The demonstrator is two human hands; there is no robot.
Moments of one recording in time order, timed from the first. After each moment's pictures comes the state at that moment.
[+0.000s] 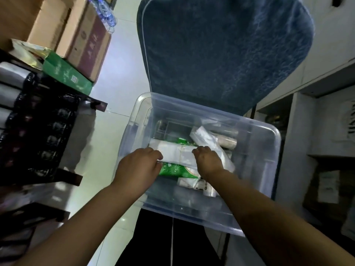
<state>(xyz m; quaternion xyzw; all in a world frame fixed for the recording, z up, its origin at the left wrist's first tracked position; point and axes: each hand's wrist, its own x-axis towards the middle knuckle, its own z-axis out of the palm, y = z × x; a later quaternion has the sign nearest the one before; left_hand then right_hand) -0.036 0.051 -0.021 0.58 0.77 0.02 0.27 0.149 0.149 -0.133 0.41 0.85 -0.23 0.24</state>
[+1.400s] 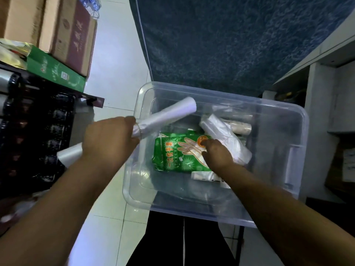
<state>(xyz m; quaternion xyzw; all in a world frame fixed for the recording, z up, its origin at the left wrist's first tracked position) -0.124 0.096 -0.013 0.62 0.77 -0.14 0.11 0.132 0.136 -0.174 0.53 0.75 -0.35 0.17</state>
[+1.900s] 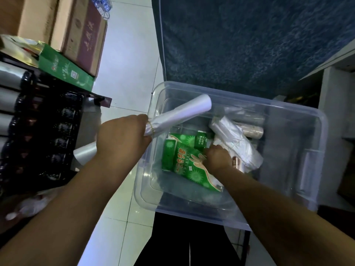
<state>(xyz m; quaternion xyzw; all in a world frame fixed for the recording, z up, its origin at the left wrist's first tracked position) -0.138 0.088 -0.033 0.61 0.78 -0.09 0.09 0.098 0.121 -0.198 0.49 0.80 -0.24 0.25</state>
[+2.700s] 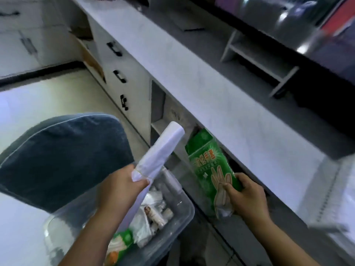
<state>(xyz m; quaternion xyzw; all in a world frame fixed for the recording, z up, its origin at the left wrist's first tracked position) 0.087 0.139 0.141 0.74 0.58 0.14 0.31 0.343 -0.026 0.148 0.88 0.36 -0.13 -0.29</state>
